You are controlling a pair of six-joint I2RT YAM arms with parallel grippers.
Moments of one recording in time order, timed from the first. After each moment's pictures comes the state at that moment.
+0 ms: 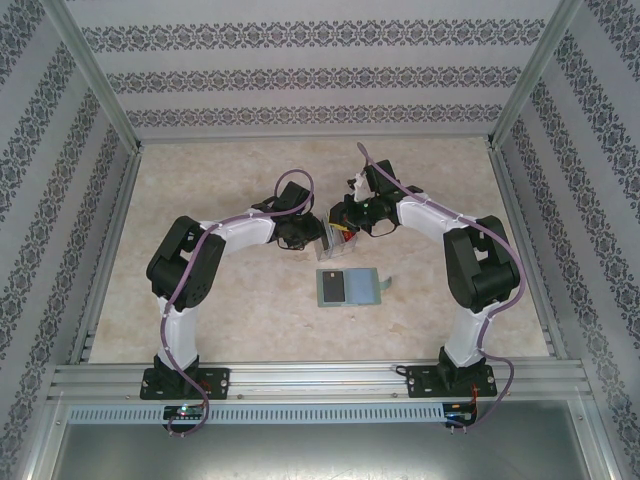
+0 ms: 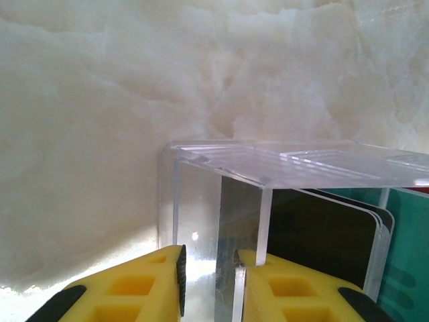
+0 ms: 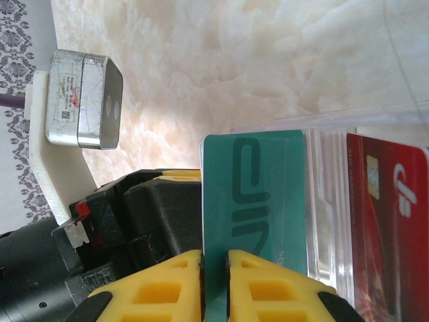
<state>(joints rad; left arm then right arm) -0.54 1.99 1.30 -0.29 0.21 -0.97 0.37 1.86 1.26 -0.36 -0.69 0.67</state>
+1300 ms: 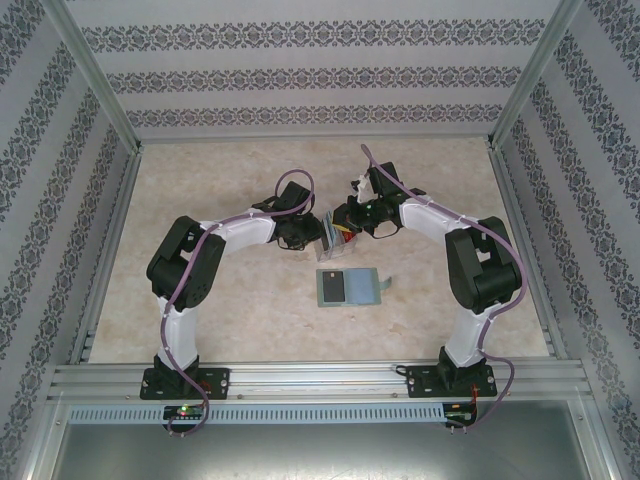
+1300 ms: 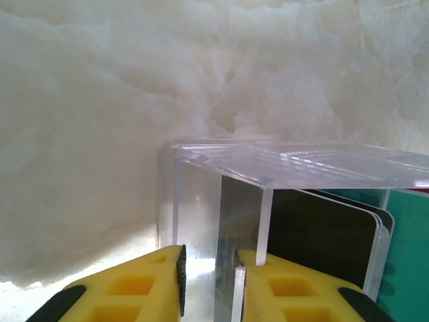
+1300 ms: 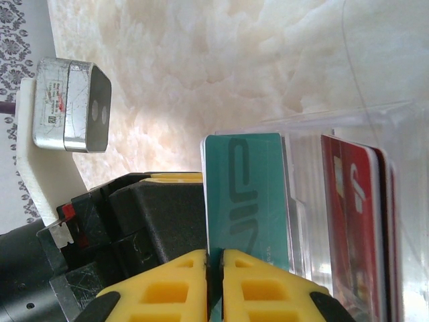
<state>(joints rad) -0.54 1.99 1.31 -0.31 0.21 -0.97 0.35 1.85 1.23 -0.34 -0.69 0.68</state>
